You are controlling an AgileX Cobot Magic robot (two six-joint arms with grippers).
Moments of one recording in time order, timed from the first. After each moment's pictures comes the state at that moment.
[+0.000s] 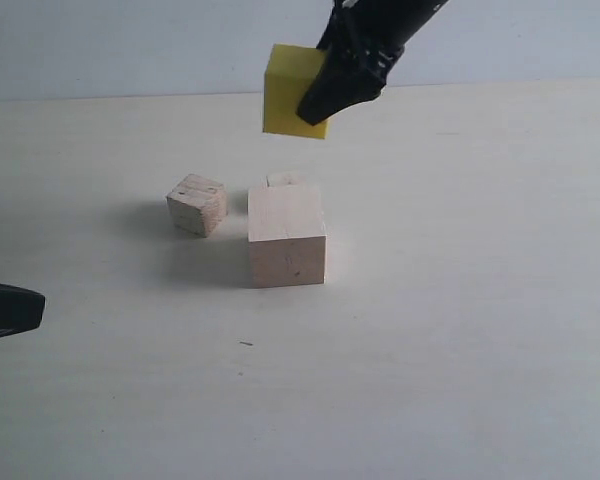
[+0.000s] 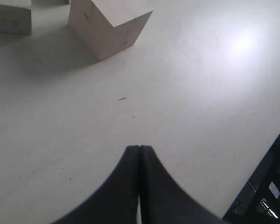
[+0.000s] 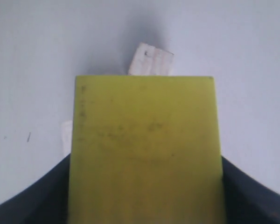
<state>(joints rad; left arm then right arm) 0.08 0.93 -0.44 -1.02 0.99 1.17 0.34 2.06 -1.84 0.65 1.21 -1.29</state>
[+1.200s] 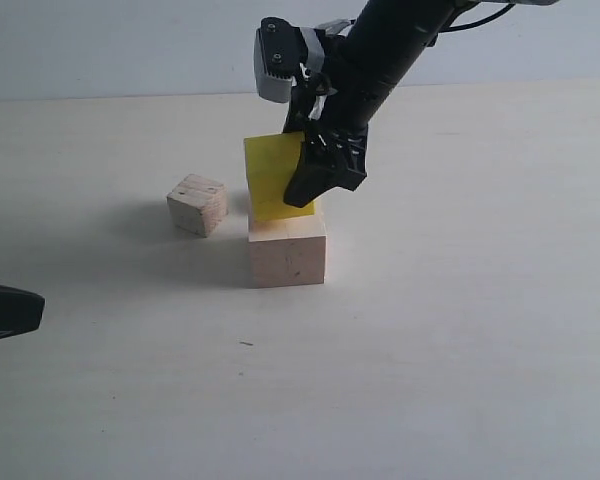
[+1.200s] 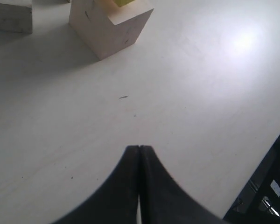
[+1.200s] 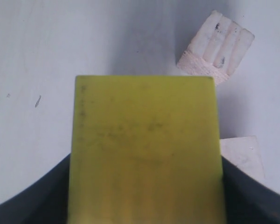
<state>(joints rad) 0.08 0.93 -0.44 -1.01 0.99 1.17 0.44 2.10 -1.70 0.56 1.12 -1.45</state>
